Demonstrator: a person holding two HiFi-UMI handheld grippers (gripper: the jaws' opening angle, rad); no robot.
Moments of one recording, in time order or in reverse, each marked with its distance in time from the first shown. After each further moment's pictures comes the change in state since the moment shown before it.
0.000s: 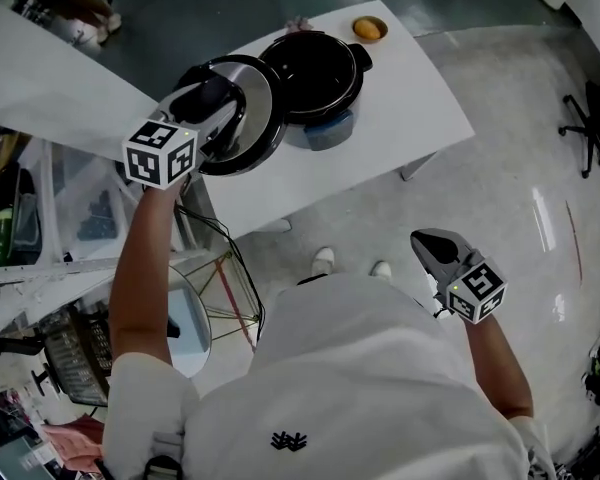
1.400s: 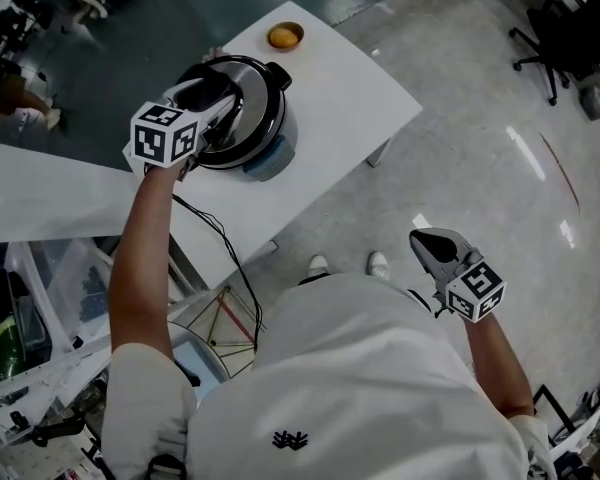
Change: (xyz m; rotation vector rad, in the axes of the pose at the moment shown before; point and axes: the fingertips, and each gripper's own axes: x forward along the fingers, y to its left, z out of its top) left arm 0.187 -0.052 0.049 0.132 0.078 -0.267; right arm -0.054 -0.048 -0.025 0.150 -0.041 -0.248
